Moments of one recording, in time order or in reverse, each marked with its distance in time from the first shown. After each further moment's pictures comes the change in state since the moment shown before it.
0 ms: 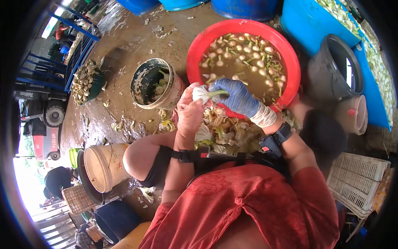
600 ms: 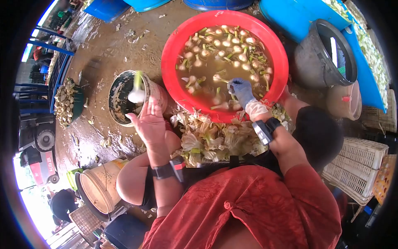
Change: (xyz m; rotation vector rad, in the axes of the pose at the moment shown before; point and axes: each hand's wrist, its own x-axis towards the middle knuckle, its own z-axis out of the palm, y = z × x) left_hand 0.036 0.032 -0.025 -0.211 0.580 0.067; right_hand -0.061 0.202 -0.015 0.733 0.642 0.844
